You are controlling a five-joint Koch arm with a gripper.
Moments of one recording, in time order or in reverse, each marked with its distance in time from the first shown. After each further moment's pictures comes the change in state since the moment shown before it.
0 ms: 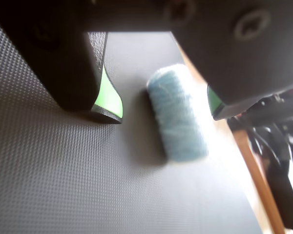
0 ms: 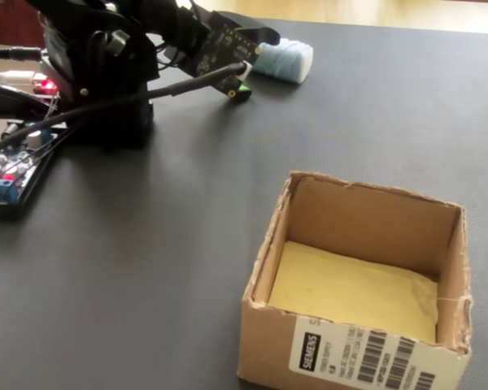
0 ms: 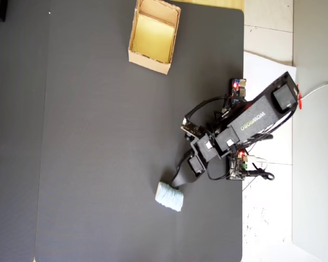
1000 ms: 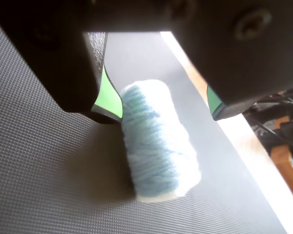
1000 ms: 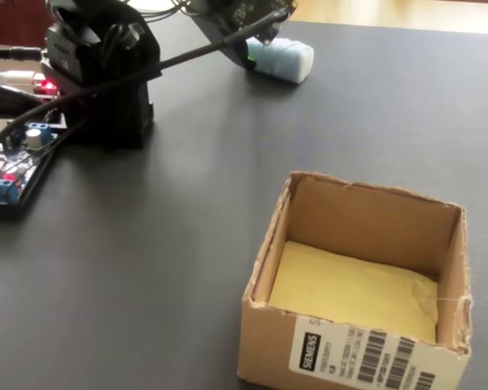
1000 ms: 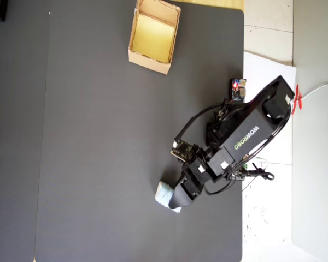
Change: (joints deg) arm -5.1 -13.9 -27.2 21.8 -0.7
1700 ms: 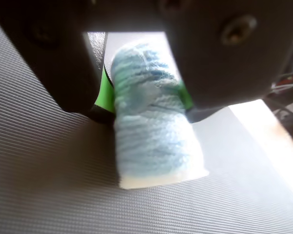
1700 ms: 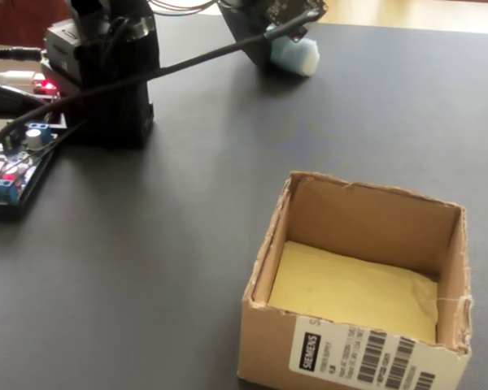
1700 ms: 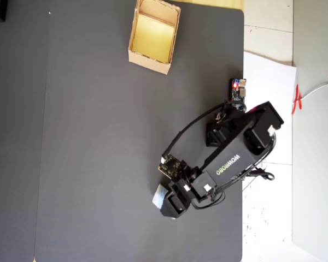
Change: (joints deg) arm 0.9 -23.4 -12.7 -2.6 -1.0
